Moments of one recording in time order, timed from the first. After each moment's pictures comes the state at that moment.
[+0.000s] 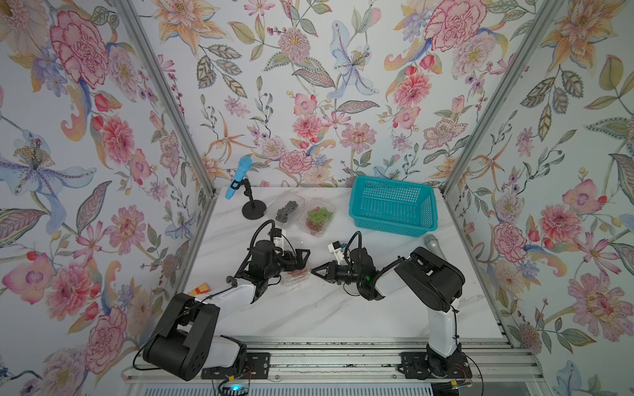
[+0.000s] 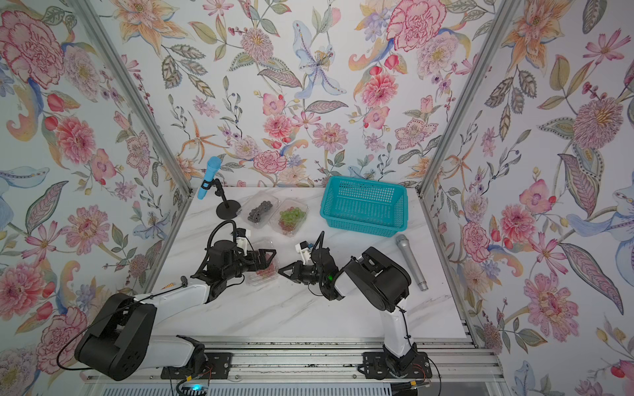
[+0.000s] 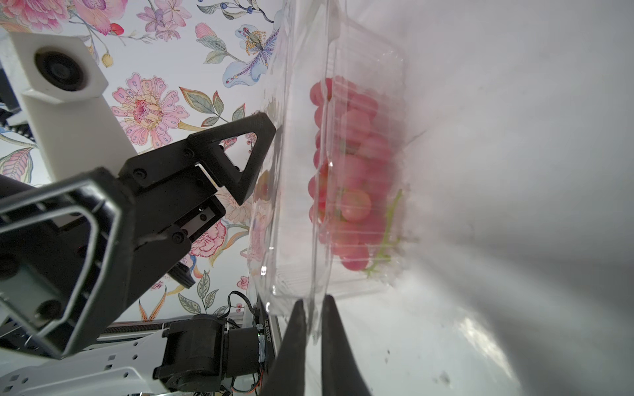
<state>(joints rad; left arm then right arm) -0.36 1.37 0.50 0.38 0.31 -0.52 0.75 2.01 0.73 0.97 -0.62 1.10</state>
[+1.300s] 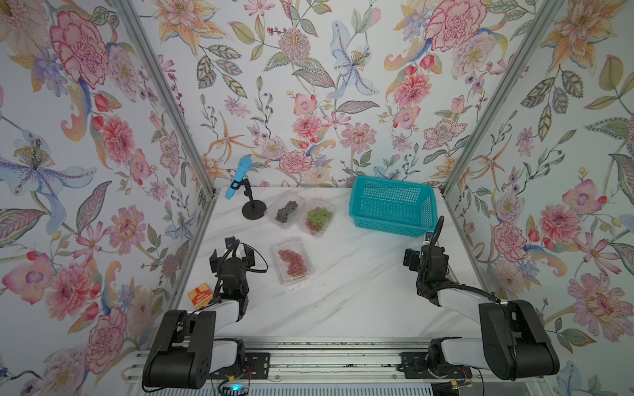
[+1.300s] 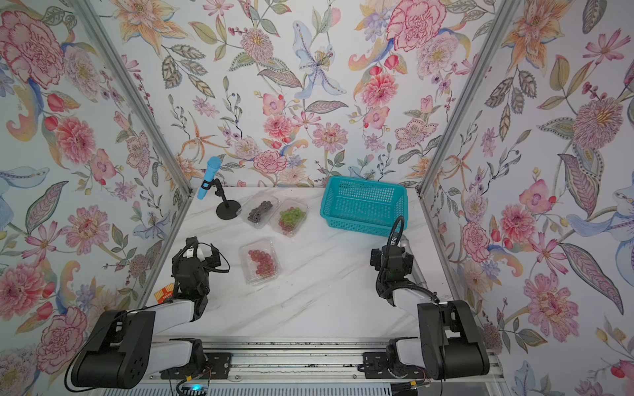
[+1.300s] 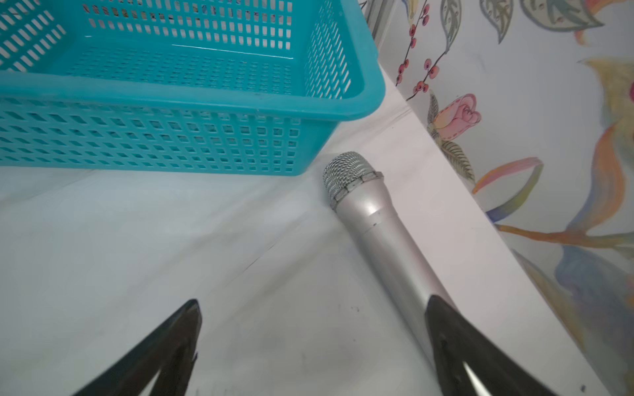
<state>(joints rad) -0.04 1.29 0.21 0.88 -0.44 0.09 0.12 1.35 0.39 0.44 0.40 0.05</state>
